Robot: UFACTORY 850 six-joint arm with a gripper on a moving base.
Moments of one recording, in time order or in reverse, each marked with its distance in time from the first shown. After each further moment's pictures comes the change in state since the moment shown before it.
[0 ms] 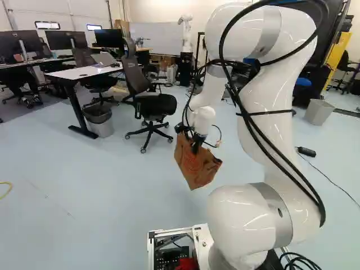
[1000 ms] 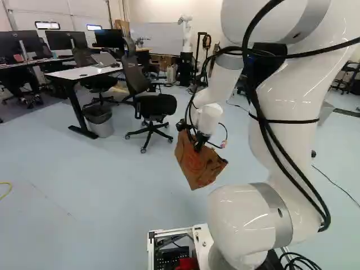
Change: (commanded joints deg) arm -0.1 11.2 8.5 -0.3 1.2 1.3
